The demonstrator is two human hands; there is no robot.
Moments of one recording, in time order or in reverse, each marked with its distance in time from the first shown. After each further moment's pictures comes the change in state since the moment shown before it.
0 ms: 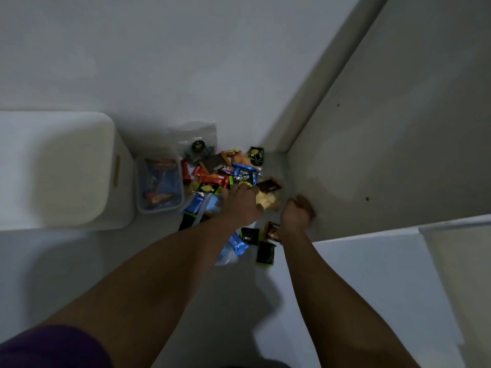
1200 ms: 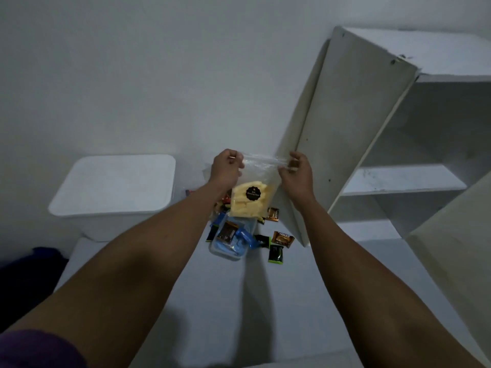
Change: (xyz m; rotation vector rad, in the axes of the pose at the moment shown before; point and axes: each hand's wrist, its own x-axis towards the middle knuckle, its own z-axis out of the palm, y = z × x) left_hand -0.172 0.014 -0.170 -1.017 0.557 0.093; right_hand -0.164 -0.113 -0.100 0.015 -0.419 -0.773
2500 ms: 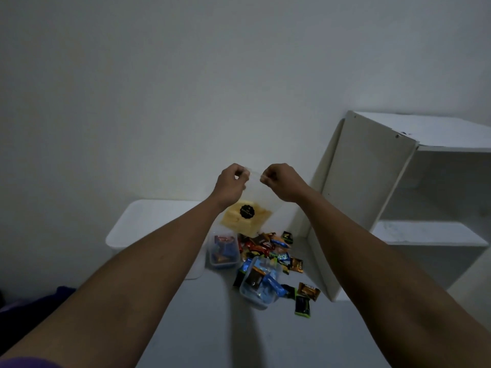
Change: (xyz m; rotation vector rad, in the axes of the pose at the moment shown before) left_hand -0.022 0.080 -0.111 0.139 0.012 0.272; right_hand 0.000 -0.149 0.063 -0.612 -0.404 -0.501
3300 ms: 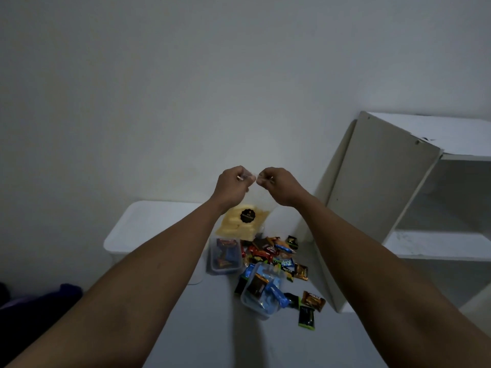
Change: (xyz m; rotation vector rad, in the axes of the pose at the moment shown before) left_hand 0.024 -0.004 0.001 0.067 0.021 -0.047; right_hand 0.036 0.017 0.020 0.105 -0.053 -0.055
